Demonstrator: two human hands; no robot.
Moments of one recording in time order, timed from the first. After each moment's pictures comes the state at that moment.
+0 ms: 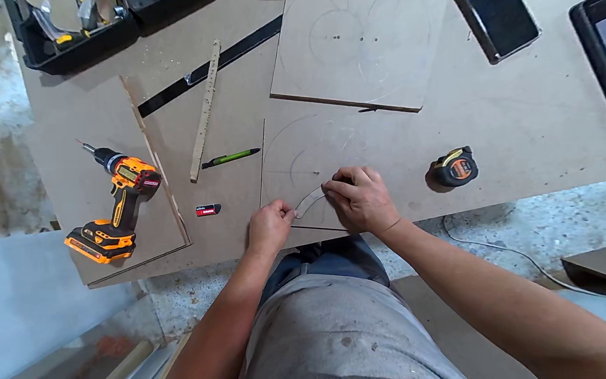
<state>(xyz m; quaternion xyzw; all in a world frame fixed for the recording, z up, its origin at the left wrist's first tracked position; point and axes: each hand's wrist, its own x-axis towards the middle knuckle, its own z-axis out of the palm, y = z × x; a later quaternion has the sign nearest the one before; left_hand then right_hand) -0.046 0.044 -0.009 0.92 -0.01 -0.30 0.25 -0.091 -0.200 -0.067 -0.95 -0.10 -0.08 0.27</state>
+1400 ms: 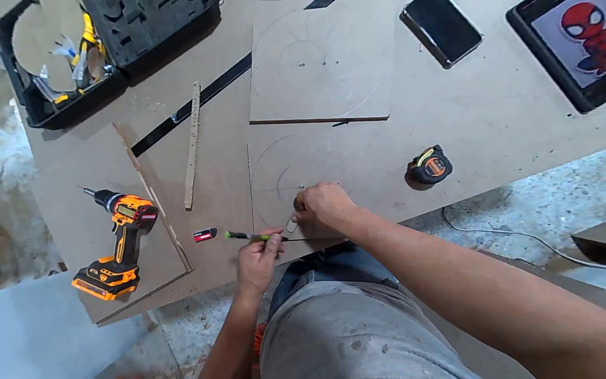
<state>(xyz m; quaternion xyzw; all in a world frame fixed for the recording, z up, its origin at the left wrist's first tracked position) -0.085 0.081 -0.007 0.77 -0.06 -0.20 0.60 -0.035 -0.151 -0.011 -0.93 -0.03 0.30 0.19</state>
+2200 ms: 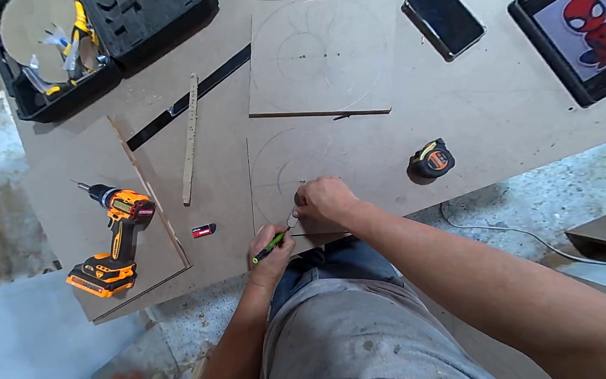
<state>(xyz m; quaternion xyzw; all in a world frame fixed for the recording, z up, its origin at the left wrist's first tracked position) -0.095 0.066 -0.034 0.88 -0.11 -0.11 0.45 -0.035 -0.149 -0.011 -0.94 -0.03 0.30 0.17</state>
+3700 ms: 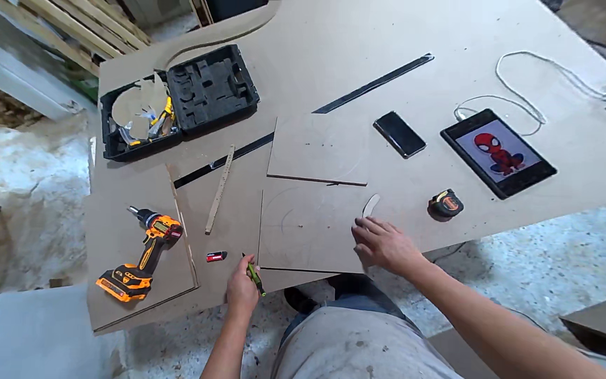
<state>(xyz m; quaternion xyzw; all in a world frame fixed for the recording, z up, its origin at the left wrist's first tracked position) -0.084 0.106 -0.001 0.94 0.02 -0.16 0.31 -0.140 -0.304 -0.022 -0.99 -0.02 0.09 0.10</state>
